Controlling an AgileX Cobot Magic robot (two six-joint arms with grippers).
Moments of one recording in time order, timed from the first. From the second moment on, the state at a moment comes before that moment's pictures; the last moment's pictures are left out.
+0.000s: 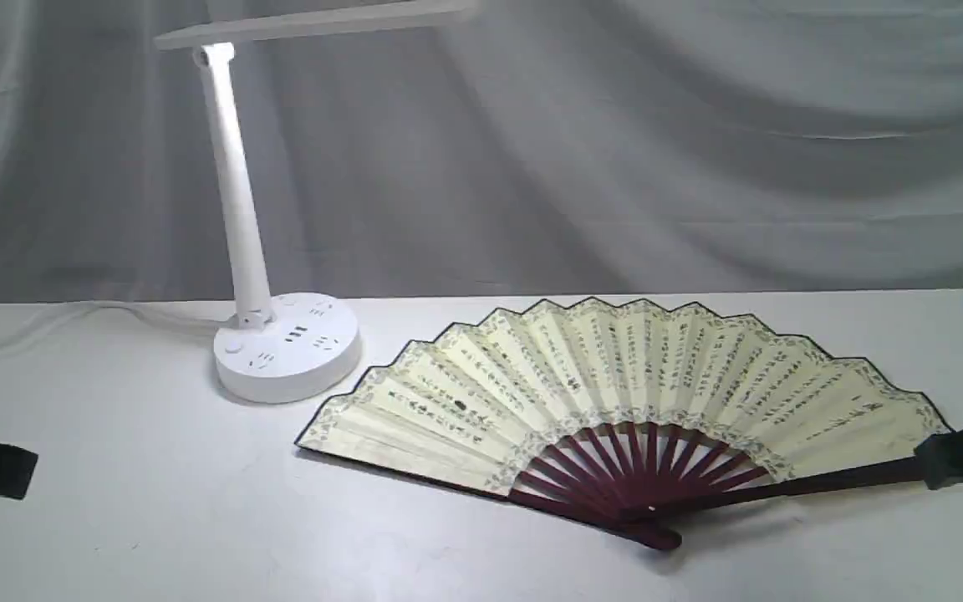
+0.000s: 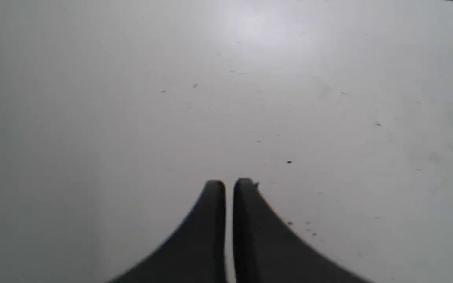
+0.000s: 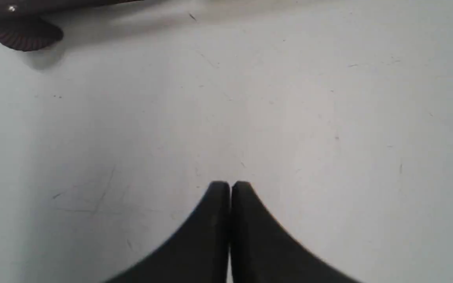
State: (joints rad) left arm -0.09 1.24 -0.84 -0.06 0.72 0.06; right arm -0.16 1.36 -0.88 0.04 0.78 -0.06
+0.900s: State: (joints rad) left arm -0.09 0.66 -0.77 0.04 0.70 -0.03; right arm -0.14 0.74 -0.88 -0.02 0.86 -0.05
